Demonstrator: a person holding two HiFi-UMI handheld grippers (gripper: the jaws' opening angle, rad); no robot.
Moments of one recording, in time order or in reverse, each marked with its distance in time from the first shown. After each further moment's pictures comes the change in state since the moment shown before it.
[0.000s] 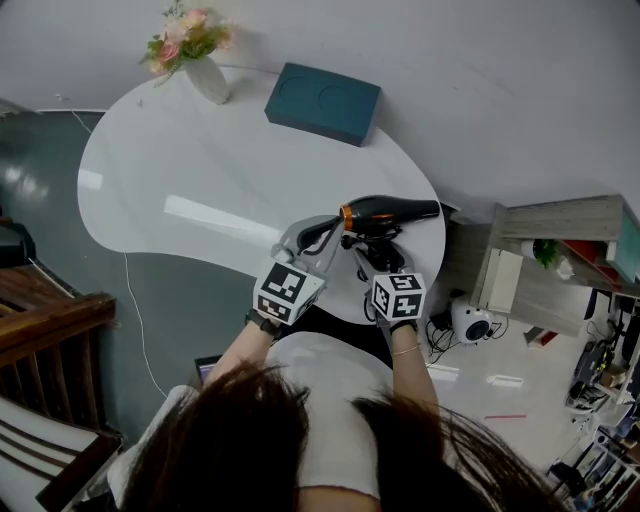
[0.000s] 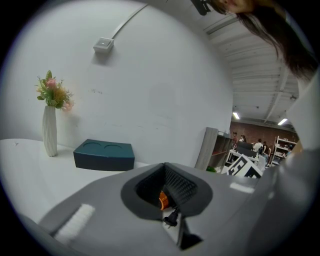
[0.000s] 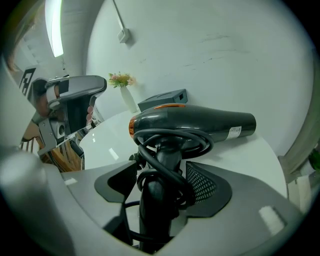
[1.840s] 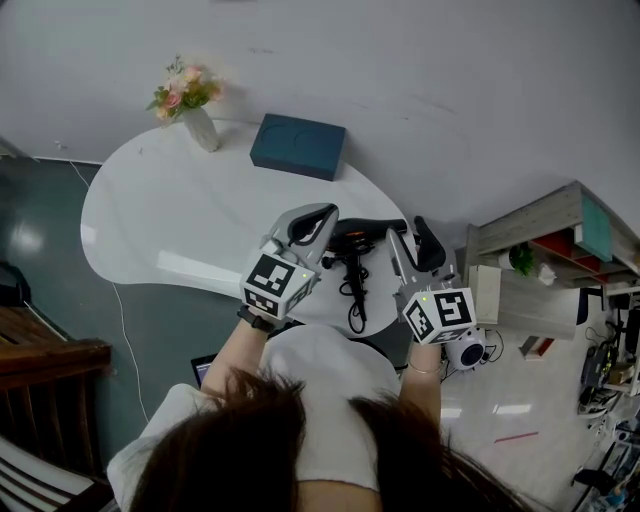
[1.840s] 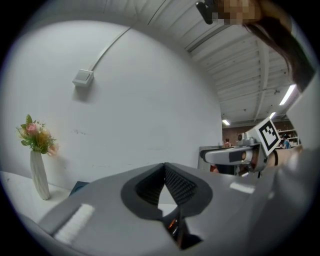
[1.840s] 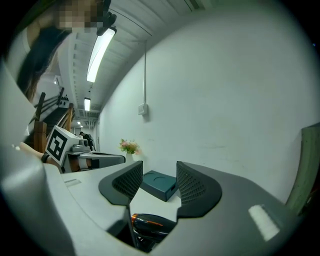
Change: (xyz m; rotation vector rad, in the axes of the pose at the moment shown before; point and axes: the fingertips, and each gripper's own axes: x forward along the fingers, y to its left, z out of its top) left arm -0.009 -0.028 0.124 0.138 -0.223 -0.046; right arm -0.201 0.022 0.215 -0.235 -0.675 -0.043
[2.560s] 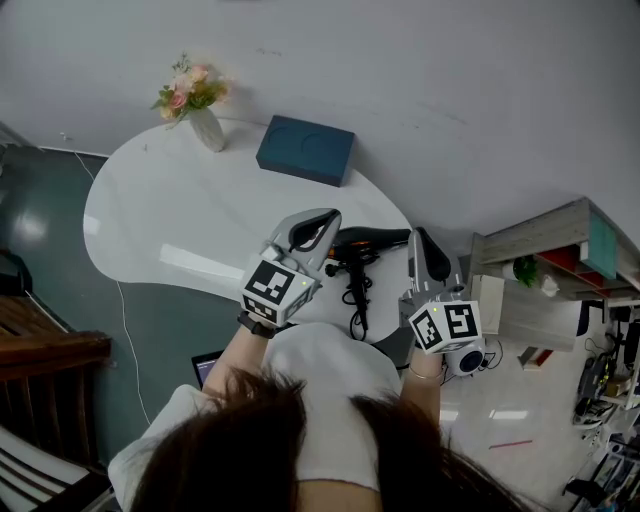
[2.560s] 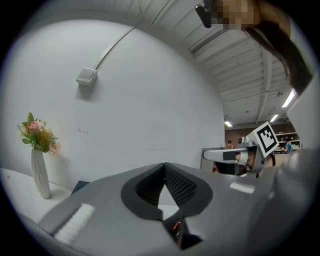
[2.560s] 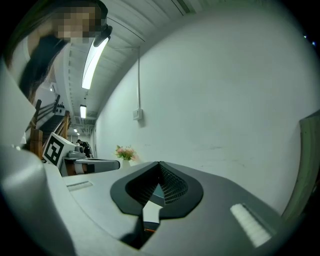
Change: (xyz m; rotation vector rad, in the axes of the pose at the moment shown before) left arm 0.002 0.014 0.000 -0.031 0.002 0.019; right arm 0.009 -0.016 0.008 0.065 -0.057 -0.025
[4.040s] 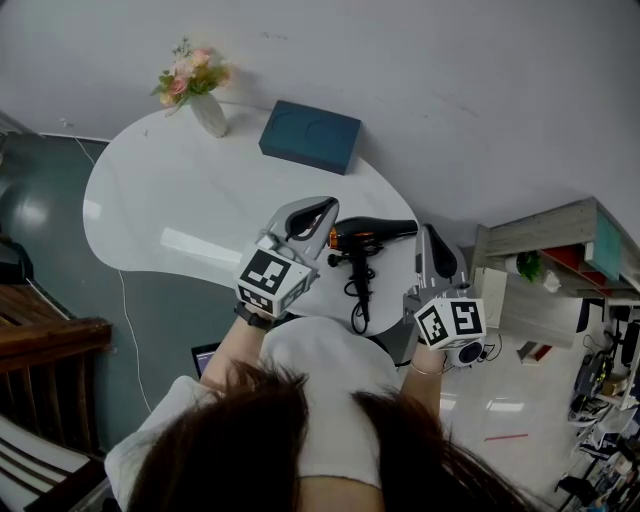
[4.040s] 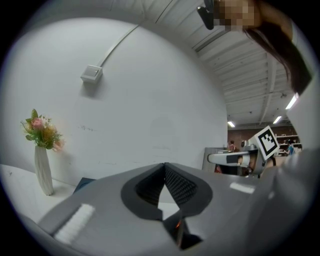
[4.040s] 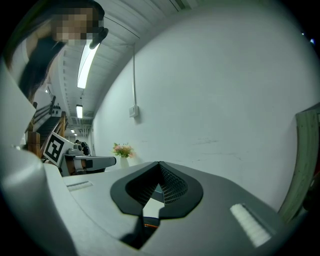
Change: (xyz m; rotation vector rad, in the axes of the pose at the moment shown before) left arm -0.001 0.012 0.002 -0.016 0.010 0.016; right arm -0.001 -0.011 -0.013 0.035 0.038 -0.023
